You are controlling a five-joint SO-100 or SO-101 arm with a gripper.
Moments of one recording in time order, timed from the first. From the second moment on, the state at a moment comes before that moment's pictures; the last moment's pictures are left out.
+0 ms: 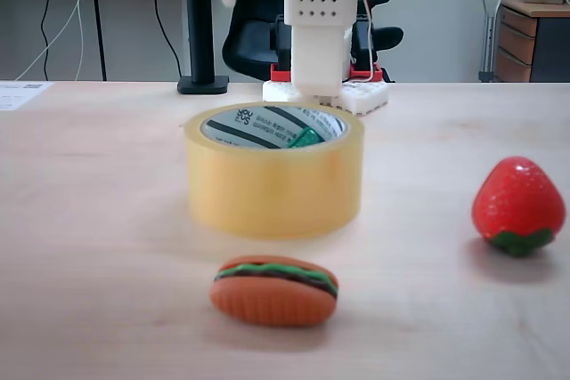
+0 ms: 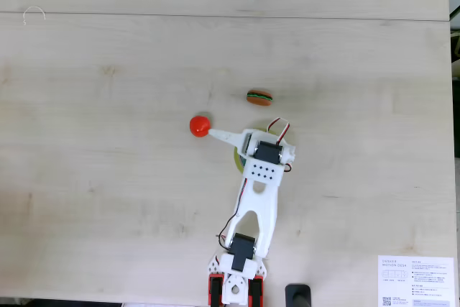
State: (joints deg) arm 10.0 96.5 78.9 97.3 -89.6
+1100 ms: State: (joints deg) arm 10.0 139.0 116.4 97.3 -89.6
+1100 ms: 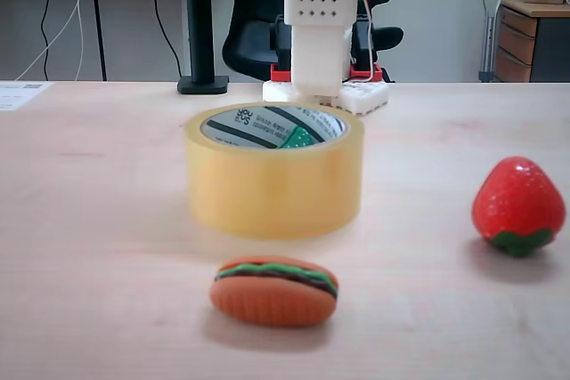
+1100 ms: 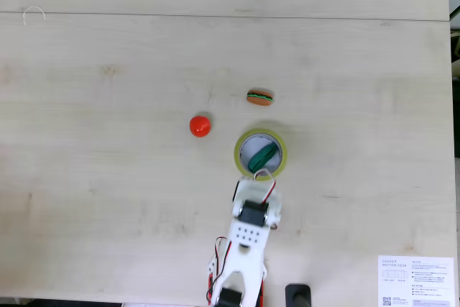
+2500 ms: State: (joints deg) arm 10.2 192.9 172.8 83.4 -90.6
